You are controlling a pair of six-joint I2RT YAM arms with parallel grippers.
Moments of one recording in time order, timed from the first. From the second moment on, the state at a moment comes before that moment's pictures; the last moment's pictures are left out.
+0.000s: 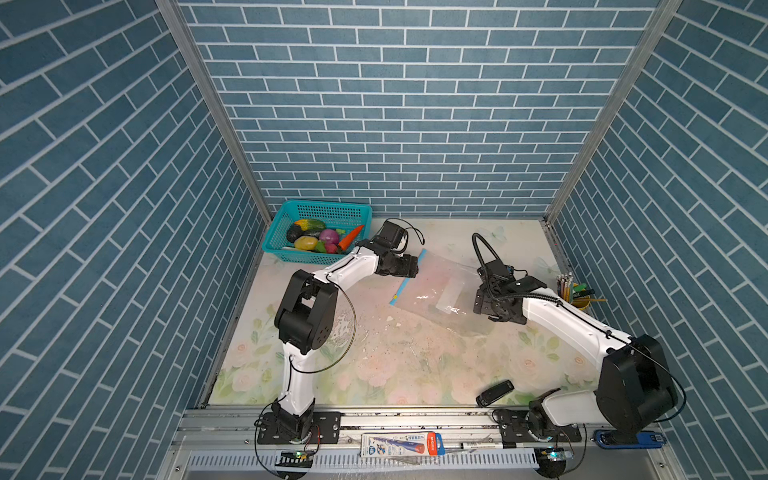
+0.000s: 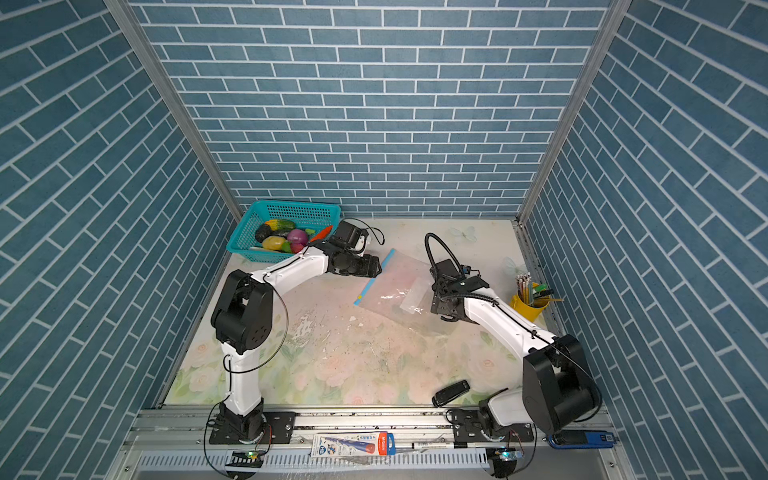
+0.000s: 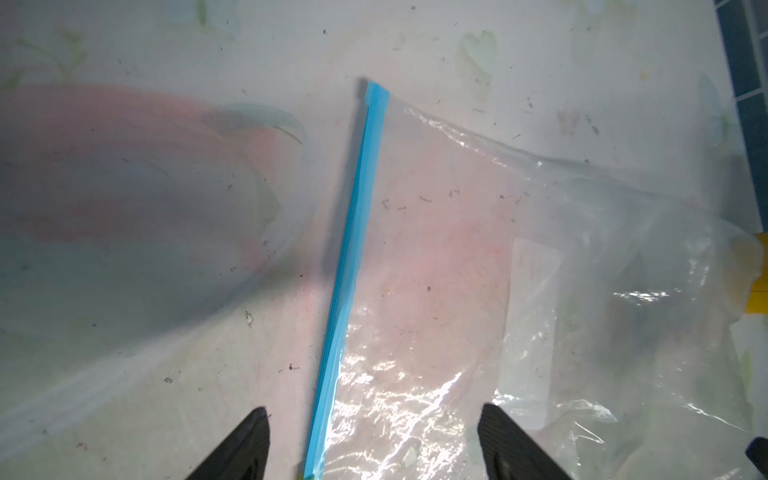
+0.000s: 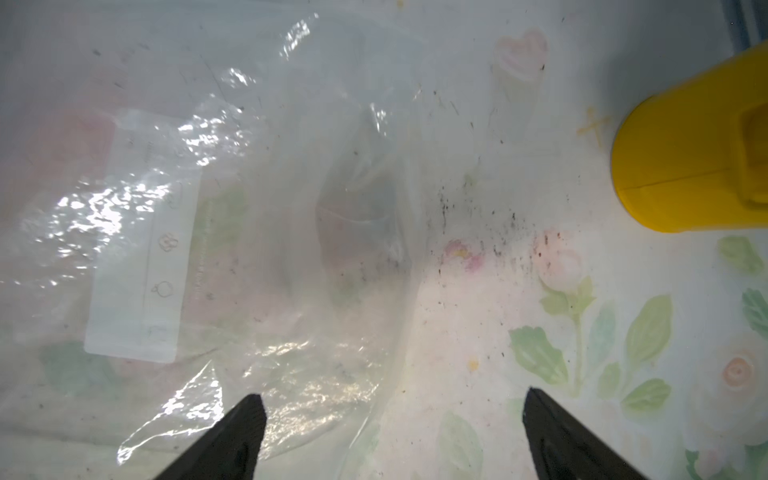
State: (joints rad) left arm -0.51 2.06 1.60 -0.54 0.20 -0.34; right arm 0.49 1.41 0.96 -0.83 0.31 0.69
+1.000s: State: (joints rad) left arm -0.56 2.07 1.40 -0.34 0.33 -0.46; right arm 0.38 1.67 0.98 -0.56 0.23 0.51
